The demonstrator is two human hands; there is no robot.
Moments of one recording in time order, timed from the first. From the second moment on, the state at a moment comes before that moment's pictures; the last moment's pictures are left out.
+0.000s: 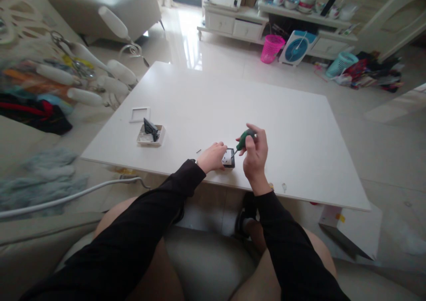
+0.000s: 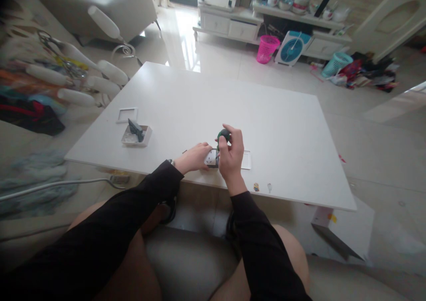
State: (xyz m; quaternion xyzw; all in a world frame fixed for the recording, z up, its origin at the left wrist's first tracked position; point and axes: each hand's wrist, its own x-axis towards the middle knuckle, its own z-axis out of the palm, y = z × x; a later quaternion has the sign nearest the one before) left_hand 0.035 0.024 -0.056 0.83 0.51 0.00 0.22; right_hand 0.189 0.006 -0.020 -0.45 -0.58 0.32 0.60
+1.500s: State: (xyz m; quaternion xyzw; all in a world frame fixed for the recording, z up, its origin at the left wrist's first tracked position) left_hand 0.035 0.024 -0.057 0.83 0.51 0.00 0.21; right_hand 0.191 0.004 -0.014 -0.45 -0.59 0.28 0.60
